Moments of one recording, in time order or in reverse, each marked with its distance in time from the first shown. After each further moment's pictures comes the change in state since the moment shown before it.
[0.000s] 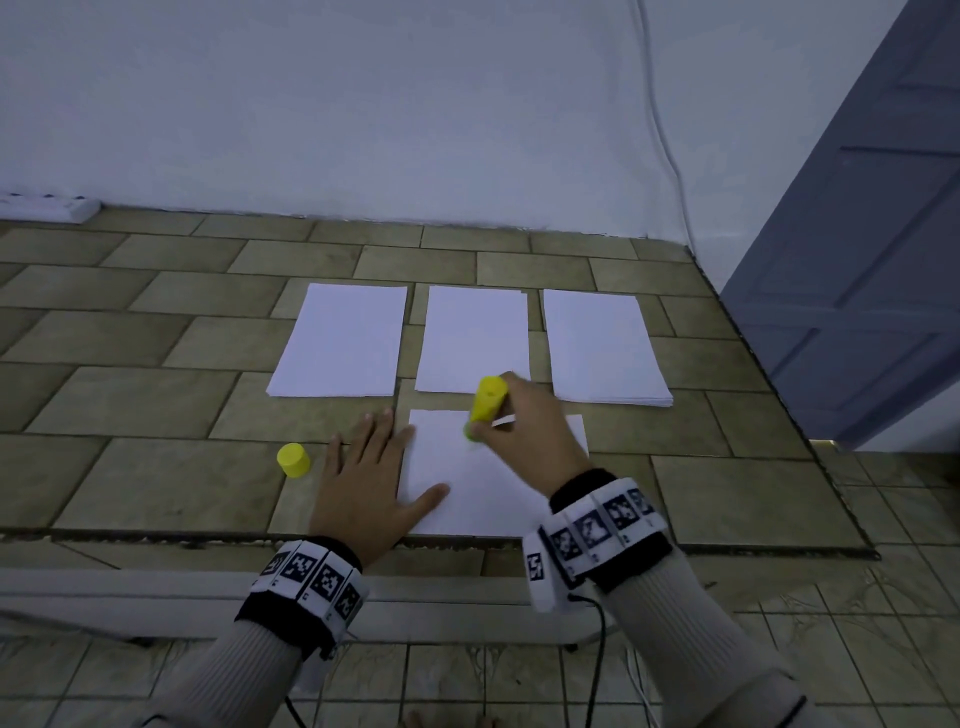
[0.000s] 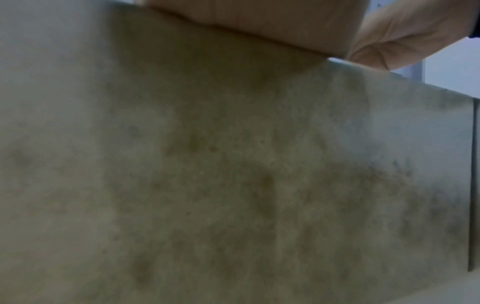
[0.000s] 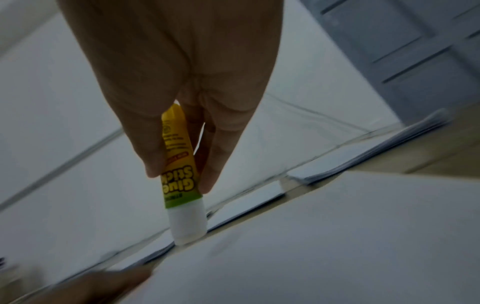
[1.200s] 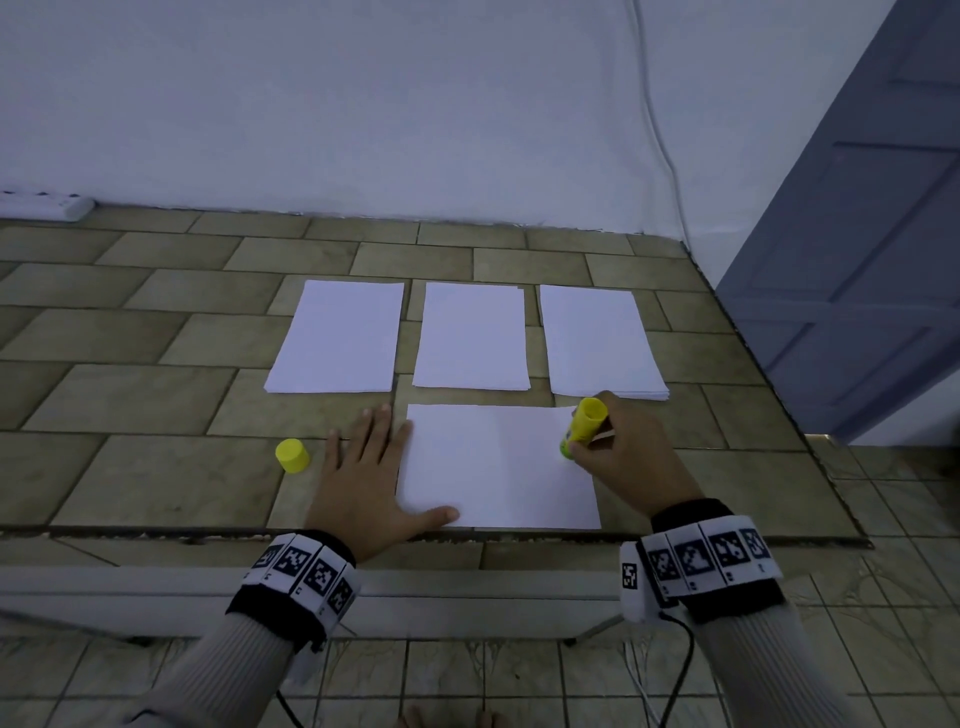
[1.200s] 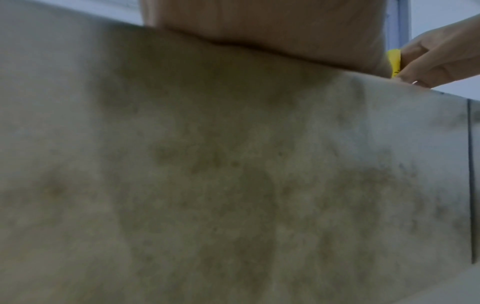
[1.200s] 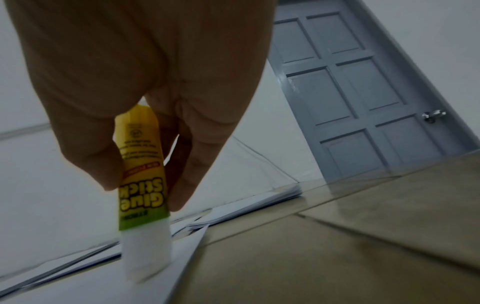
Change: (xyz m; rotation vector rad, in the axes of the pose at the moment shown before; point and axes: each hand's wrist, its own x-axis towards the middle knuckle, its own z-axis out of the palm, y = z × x) left_hand -0.005 0.002 -0.009 0.018 -0.097 0.032; right_hand -0.044 0.055 -0.066 -0.140 0.085 -0.017
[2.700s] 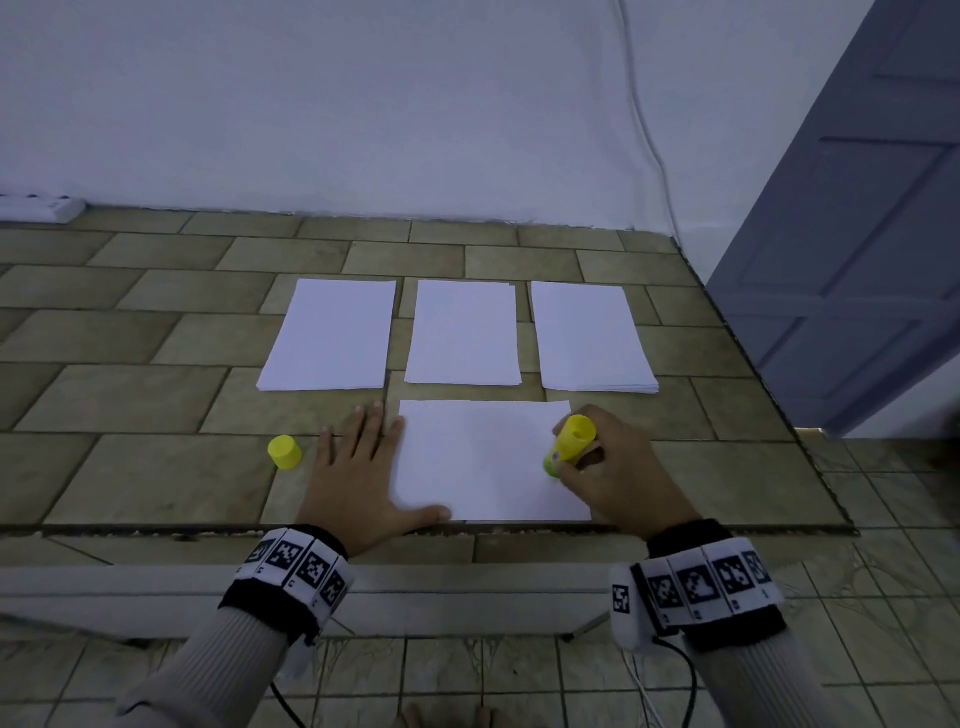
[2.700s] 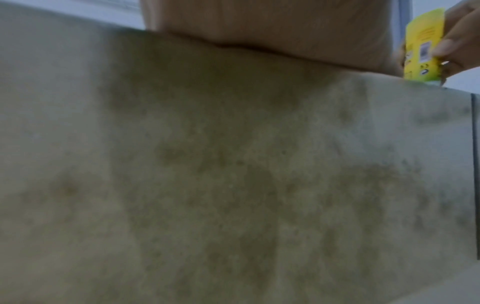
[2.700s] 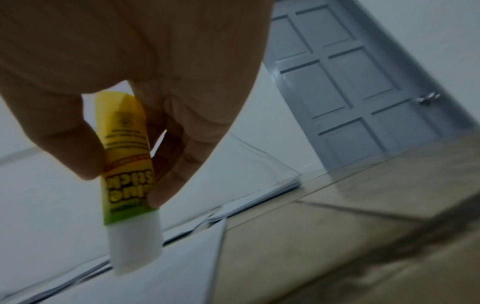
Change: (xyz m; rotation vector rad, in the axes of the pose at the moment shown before) left_hand 0.000 0.002 -0.003 0.075 -0.049 -0.011; right_hand -0.027 -0.017 -0.001 0.061 -0.031 -0.066
